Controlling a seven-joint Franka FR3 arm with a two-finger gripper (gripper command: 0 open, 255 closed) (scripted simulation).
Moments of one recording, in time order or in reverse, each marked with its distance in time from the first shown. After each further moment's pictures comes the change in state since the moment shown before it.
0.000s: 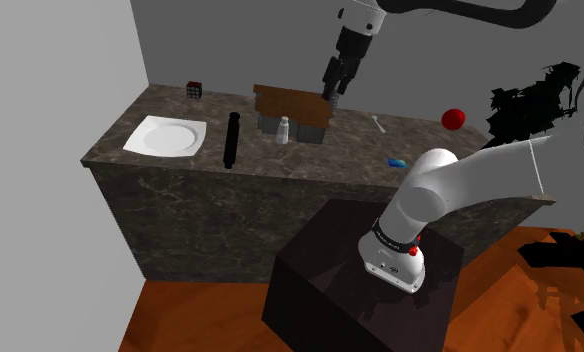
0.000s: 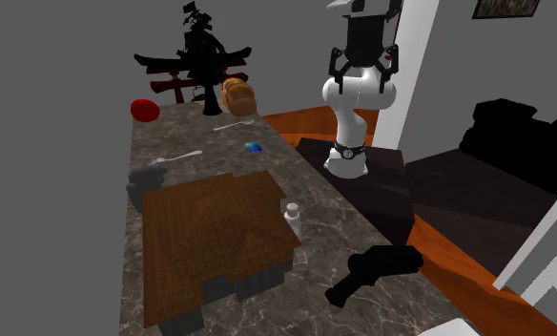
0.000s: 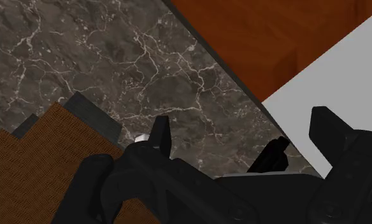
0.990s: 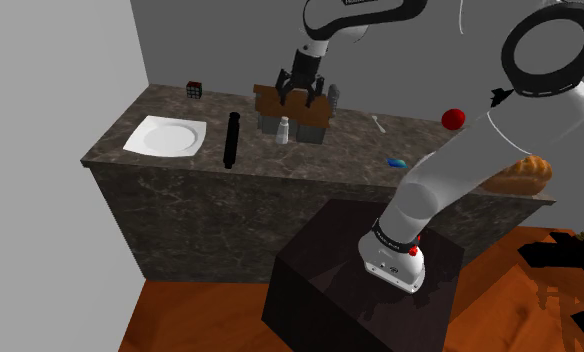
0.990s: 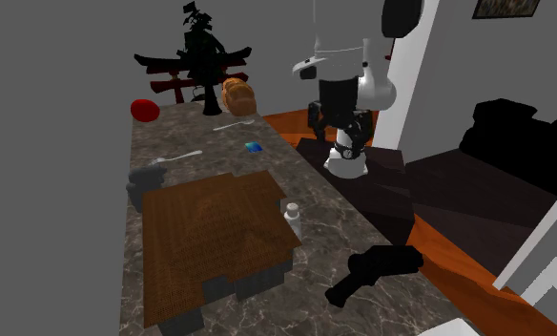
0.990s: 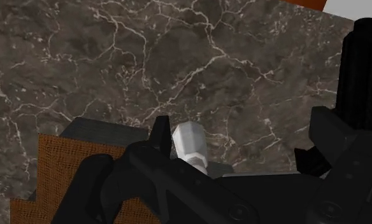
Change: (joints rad) arm -0.127 0.466 0.049 0.120 0.068 0.298 0.451
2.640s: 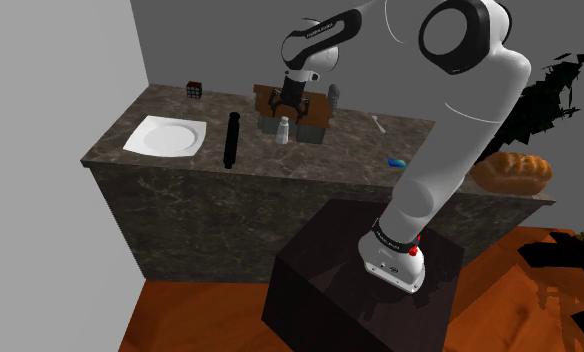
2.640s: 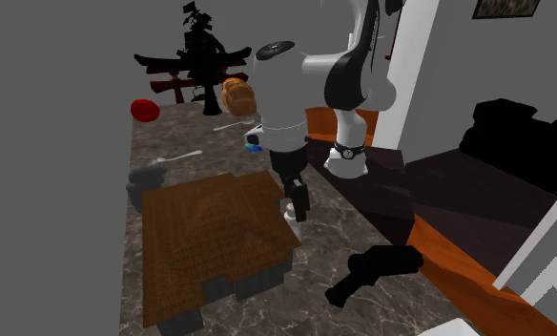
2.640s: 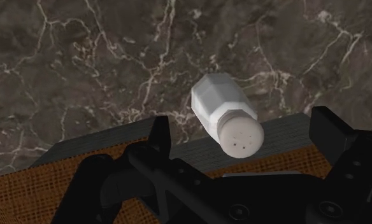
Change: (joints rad) arm -0.076 0.390 -0.047 0.128 0.057 0.234 0.314
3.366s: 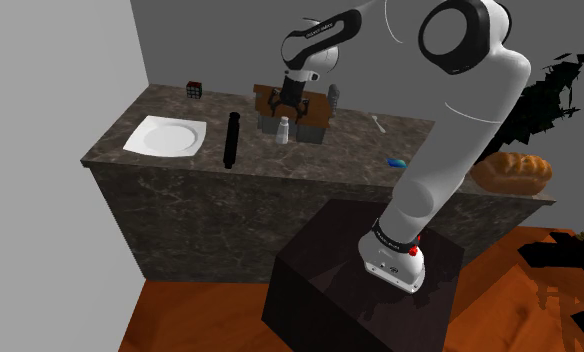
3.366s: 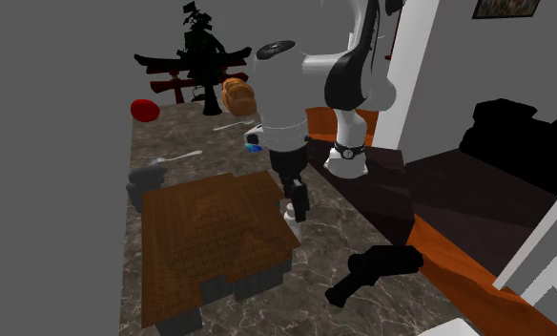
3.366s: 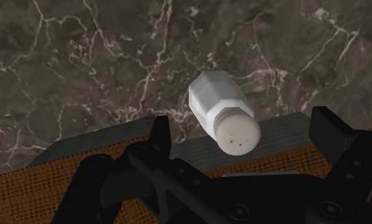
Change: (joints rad) arm 0.000 0.001 0.000 0.001 0.000 0.008 0.000
